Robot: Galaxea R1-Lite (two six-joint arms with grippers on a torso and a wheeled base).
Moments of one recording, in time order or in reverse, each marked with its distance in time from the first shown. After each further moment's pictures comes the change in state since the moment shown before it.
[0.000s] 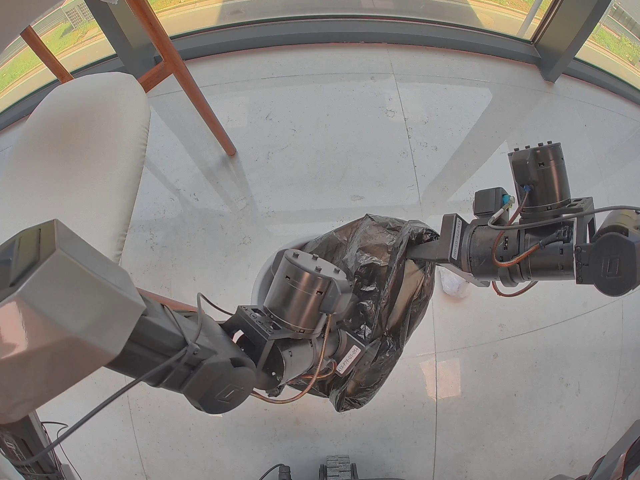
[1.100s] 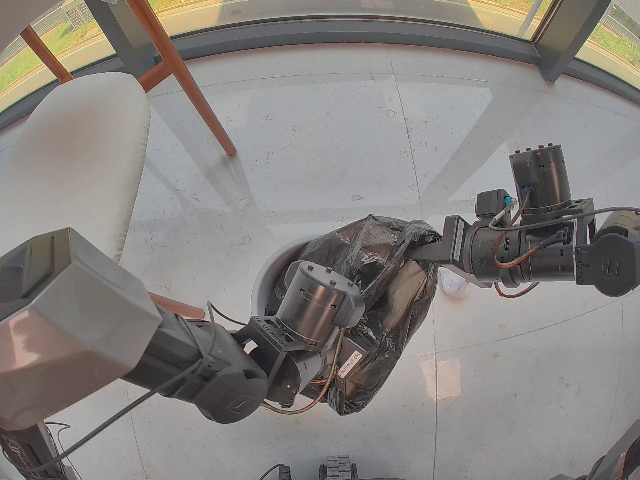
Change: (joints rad) left arm -0.029 0.024 -0.004 0.007 0.139 -0.007; right arm -0.009 0.000 0.008 0.001 -0.011 0.000
